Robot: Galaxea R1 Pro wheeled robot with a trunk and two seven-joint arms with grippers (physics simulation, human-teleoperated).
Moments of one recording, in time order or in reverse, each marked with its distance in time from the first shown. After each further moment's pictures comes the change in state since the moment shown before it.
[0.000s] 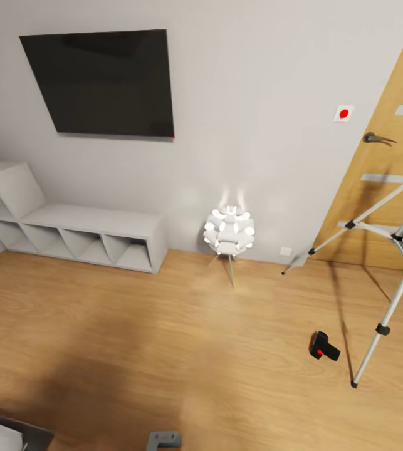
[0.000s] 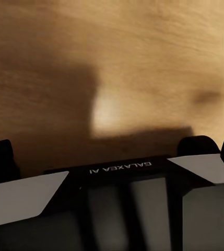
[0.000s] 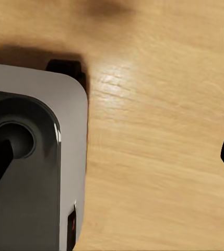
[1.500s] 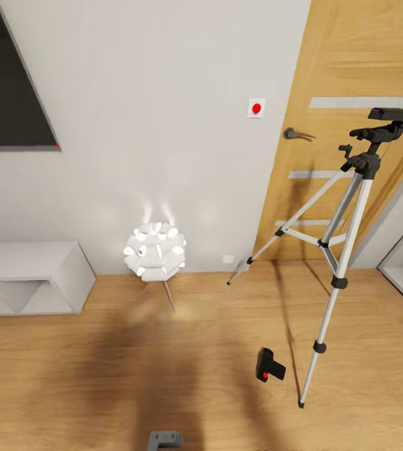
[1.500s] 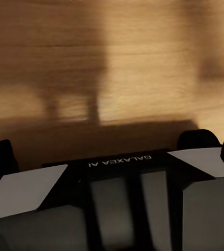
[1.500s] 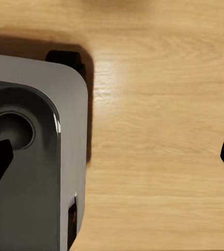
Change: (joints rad) left arm 0.000 0.000 -0.002 -0.001 -0.002 0.000 -0.003; right arm 0.000 0.000 -0.002 -0.001 -0.003 -0.001 0.000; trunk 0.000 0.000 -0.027
